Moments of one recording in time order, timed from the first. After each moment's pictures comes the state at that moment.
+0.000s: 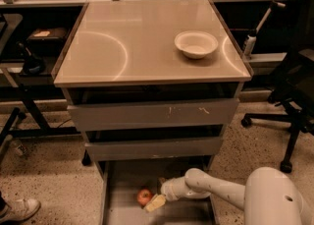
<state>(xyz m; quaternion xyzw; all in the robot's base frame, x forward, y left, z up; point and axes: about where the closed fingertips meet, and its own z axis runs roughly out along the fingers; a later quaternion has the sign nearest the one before) 0.513 0.020 0.193 -0.42 0.79 0.37 0.25</state>
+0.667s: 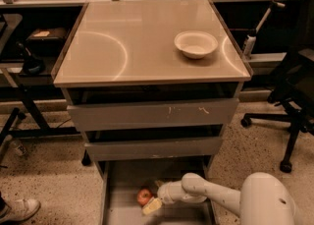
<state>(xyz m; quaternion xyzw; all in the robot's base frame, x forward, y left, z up) 0.509 0.038 0.172 -0.42 0.78 0.38 0.26</state>
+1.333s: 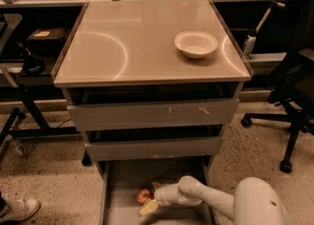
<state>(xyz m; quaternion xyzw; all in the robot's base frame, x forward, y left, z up) 0.514 0.055 0.147 -0.41 0.78 0.39 0.28</state>
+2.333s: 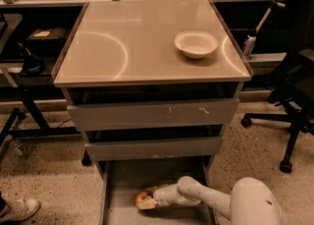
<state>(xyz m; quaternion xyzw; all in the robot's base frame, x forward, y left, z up) 0.514 0.059 0.136 -0.40 0.78 0.40 0.27</state>
